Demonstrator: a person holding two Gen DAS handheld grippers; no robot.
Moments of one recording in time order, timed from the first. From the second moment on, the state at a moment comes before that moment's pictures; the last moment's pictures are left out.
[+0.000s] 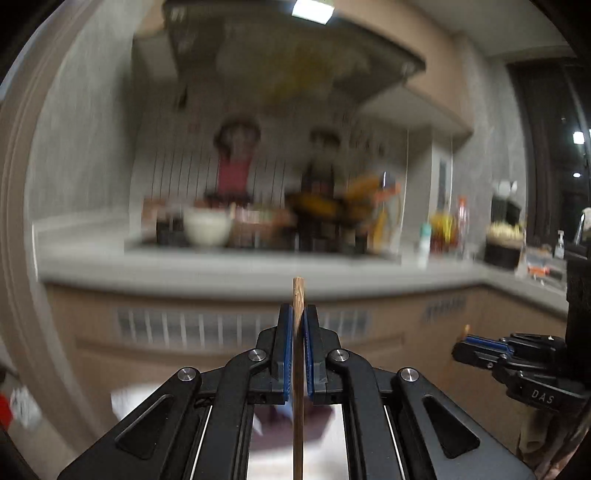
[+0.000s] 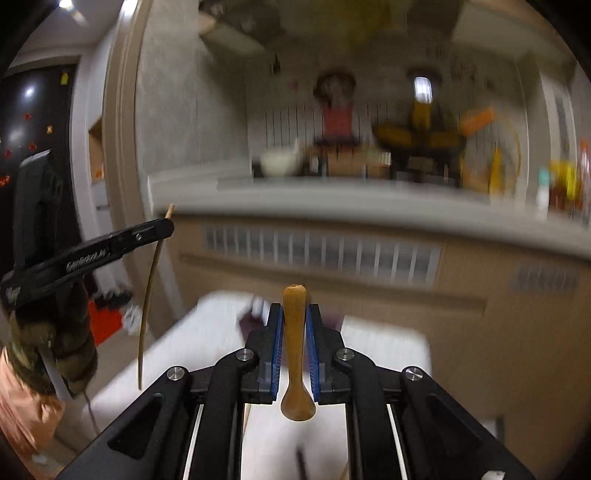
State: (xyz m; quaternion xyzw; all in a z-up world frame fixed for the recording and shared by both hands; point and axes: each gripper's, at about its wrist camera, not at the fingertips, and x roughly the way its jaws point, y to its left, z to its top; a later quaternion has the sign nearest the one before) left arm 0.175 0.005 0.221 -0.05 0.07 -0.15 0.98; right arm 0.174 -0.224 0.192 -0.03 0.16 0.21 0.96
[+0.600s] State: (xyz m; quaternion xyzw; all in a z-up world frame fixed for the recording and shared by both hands) left arm 0.338 0.009 0.173 -0.08 0.05 -0.13 0.99; right arm 0.334 -0.175 0.159 -0.05 0.20 0.21 0.96
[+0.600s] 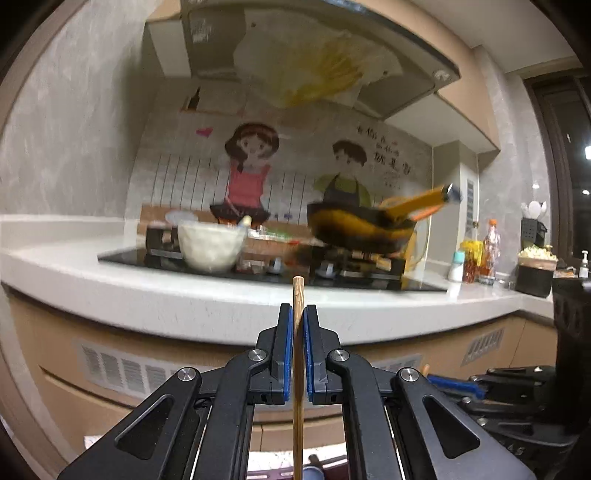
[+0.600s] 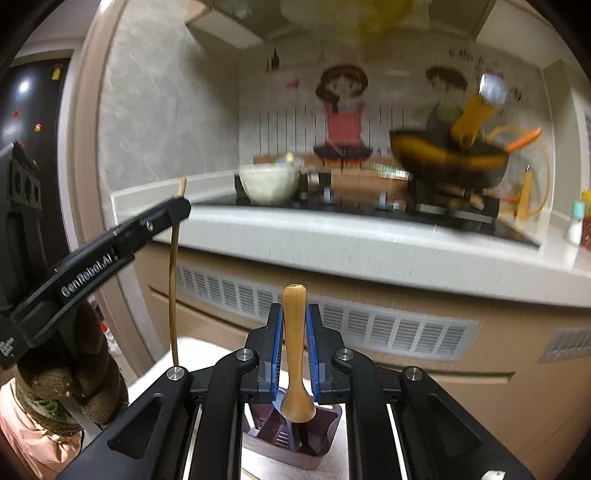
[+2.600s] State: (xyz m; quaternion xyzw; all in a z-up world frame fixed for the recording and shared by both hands) left arm 0.354 0.065 -0.096 -0.16 0.47 -0.16 0.85; right arm 0.203 -0.225 -0.063 -0.08 0.41 0.18 0.89
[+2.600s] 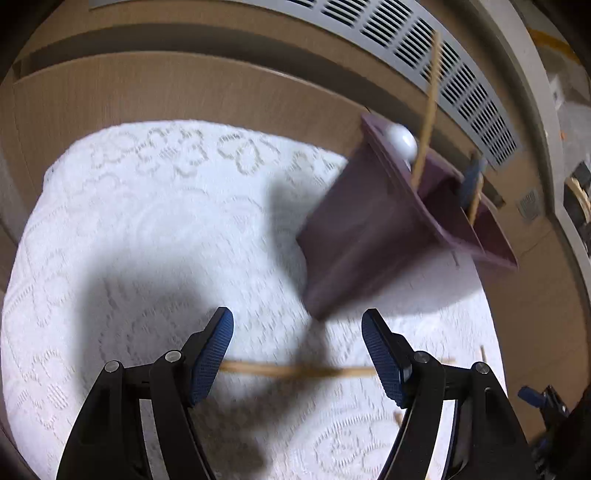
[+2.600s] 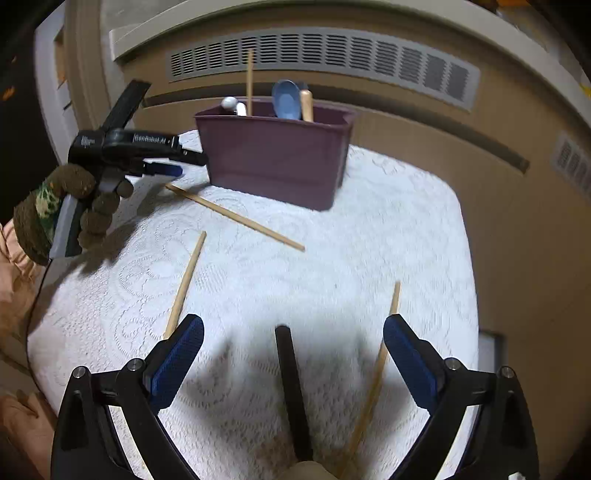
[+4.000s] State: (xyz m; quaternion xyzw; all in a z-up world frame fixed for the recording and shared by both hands) left arm 0.283 -0.065 -0.095 0.09 0.50 -0.15 0.85; right arm 0.186 -0.238 -0.107 0.02 0.48 0.22 0.85
